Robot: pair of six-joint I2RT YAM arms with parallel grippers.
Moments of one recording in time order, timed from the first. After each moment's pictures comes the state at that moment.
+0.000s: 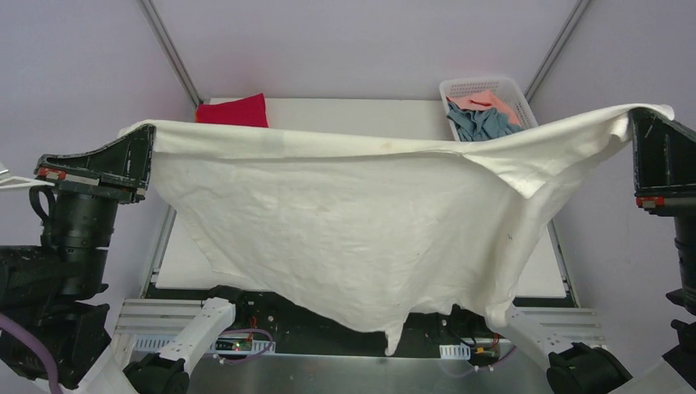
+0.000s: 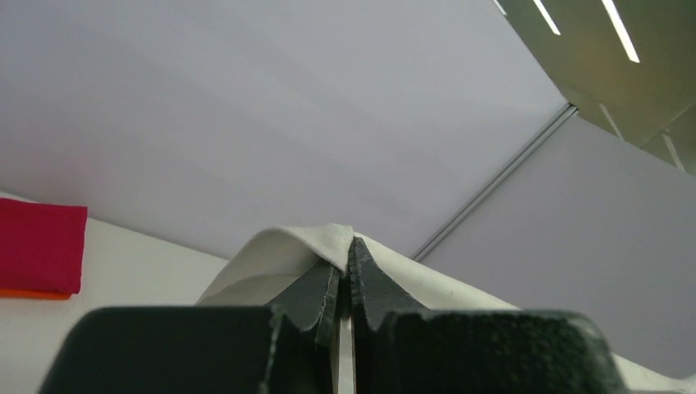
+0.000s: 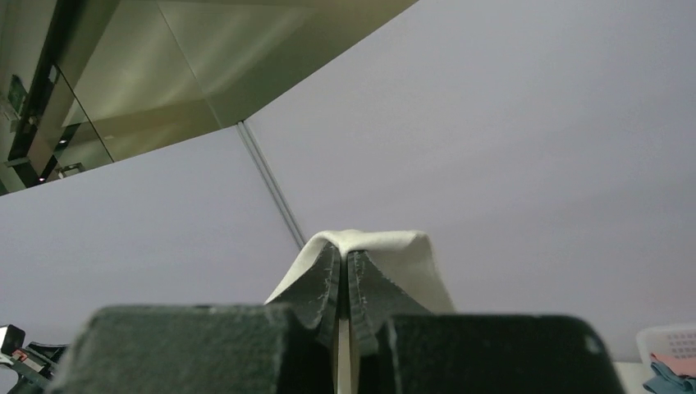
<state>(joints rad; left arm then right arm) -0.18 0.79 1.98 -0.79 -0.12 -0.68 0.39 0.90 2.22 -0.70 0.08 0.49</state>
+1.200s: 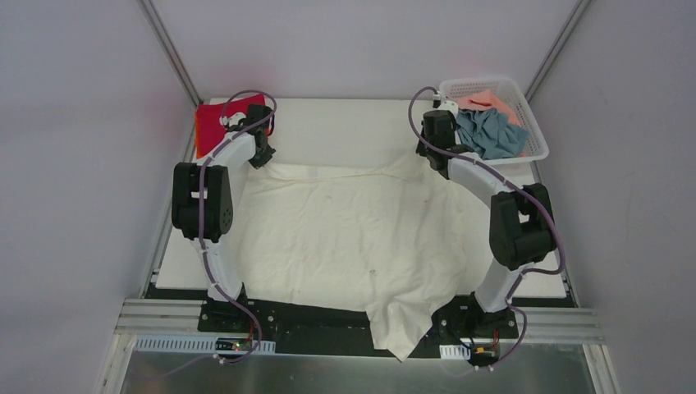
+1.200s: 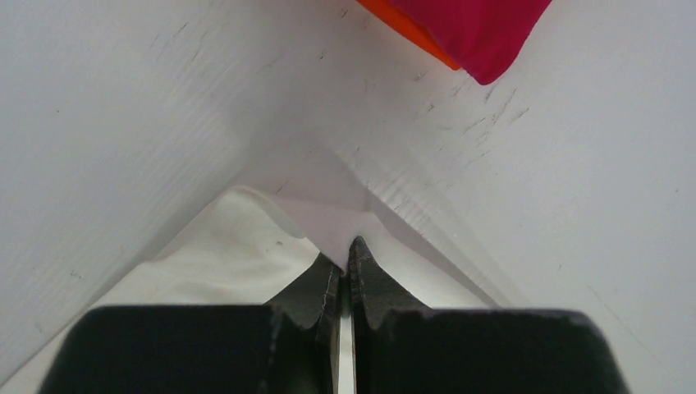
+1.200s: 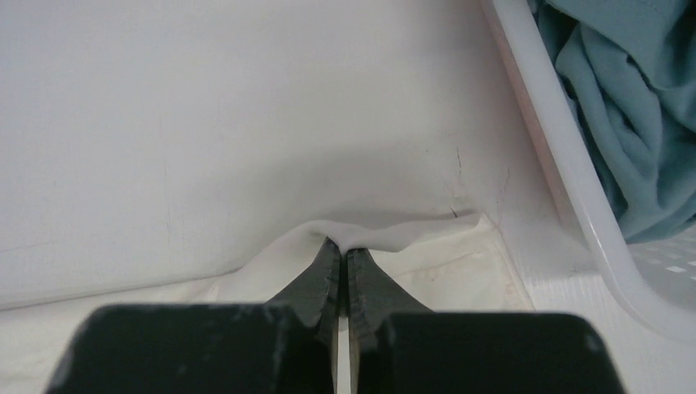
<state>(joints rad) -0.11 1.92 1.43 -0.55 -0.39 -0.79 0.34 1.74 1.23 -0.09 0.33 0.35</state>
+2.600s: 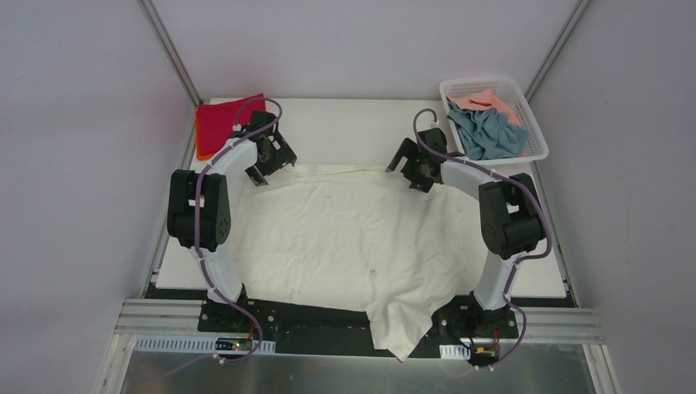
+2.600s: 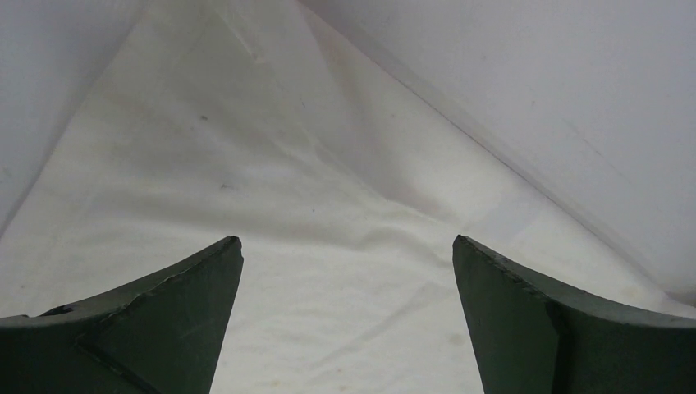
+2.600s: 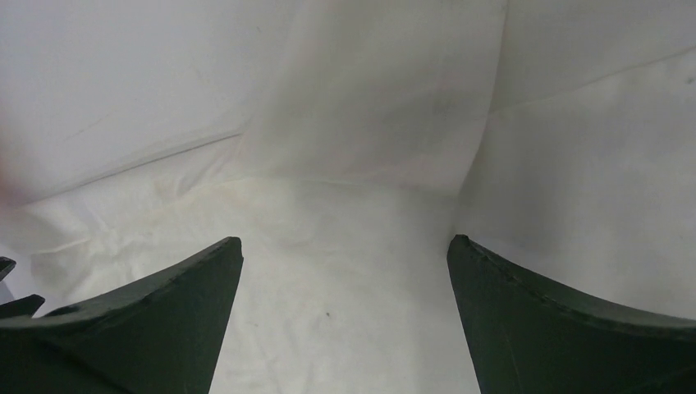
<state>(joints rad) -0.14 1.81 1.33 -0.56 -0.13 -0.76 0.34 1.84 1.20 -0.25 -0.05 0.79</state>
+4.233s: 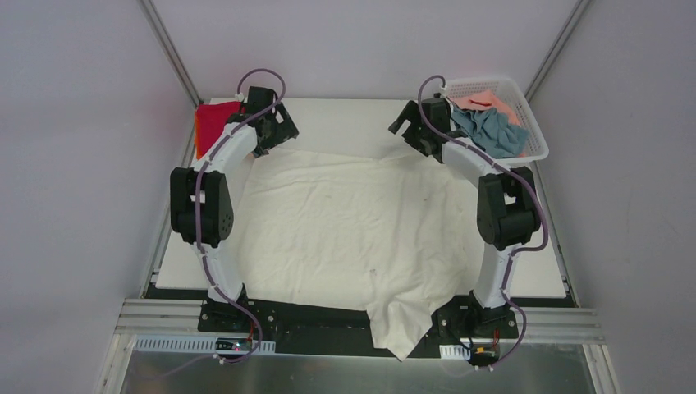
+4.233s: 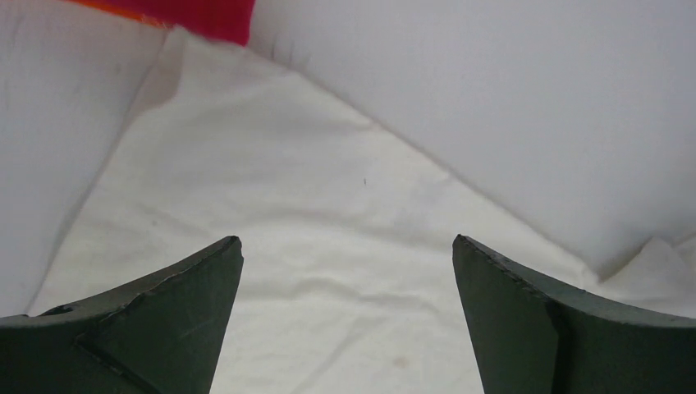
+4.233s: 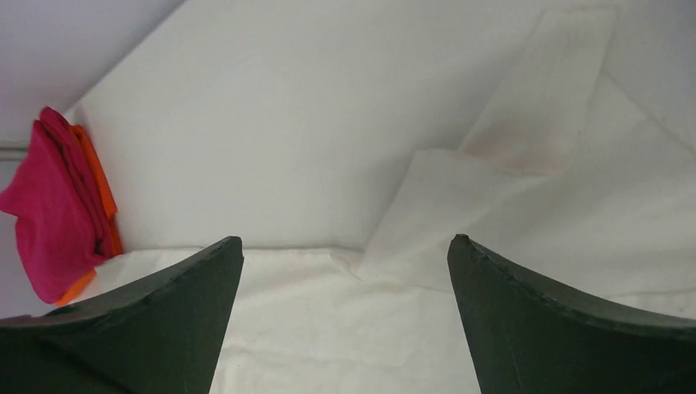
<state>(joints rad) -0.12 1.95 1.63 -0.54 -0.12 -0.63 0.30 1.97 1.50 -0.13 0.04 0.76</state>
